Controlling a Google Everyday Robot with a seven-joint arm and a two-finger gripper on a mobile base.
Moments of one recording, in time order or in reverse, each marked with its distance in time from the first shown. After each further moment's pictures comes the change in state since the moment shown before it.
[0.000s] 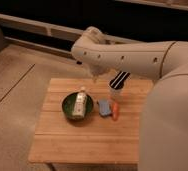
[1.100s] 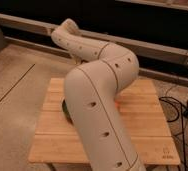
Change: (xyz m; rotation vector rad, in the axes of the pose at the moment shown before) arm -0.132 0.160 0.033 -0.062 0.032 -0.227
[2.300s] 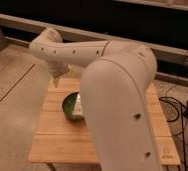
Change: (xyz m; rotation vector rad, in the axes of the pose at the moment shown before) arm 0.105 0.071 -0.056 -0.173 -0.016 -0.138
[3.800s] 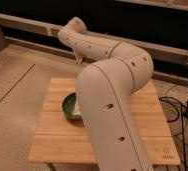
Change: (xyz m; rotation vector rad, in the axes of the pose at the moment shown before) arm -0.116 -0.120 0.036 0.109 -0.172 0.161
